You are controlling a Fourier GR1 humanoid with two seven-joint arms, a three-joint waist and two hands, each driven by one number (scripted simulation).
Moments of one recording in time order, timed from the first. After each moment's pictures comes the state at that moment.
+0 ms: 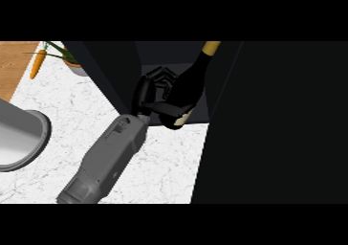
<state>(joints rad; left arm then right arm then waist) -0.79 0.00 -0.25 -0.63 0.36 0.28 -0.46 0.19 -0.51 0.57 -2.51 0.01 -0.46 0.22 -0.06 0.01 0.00</state>
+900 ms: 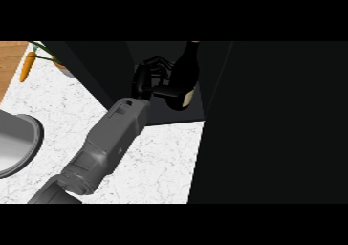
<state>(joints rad) -1.03 0.00 -0.17 -0.26 0.43 0.34 -0.47 0.24 -0.49 0.58 -2.50 -0.01 -0.42 0.15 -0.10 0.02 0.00</state>
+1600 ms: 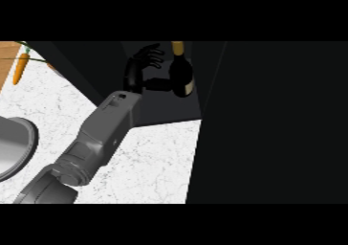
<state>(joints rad) -1.12 0.04 -0.15 -0.12 0.40 0.42 -0.55 0.27 -0.49 0.58 -2.50 -0.02 -0.38 0.09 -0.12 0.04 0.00</state>
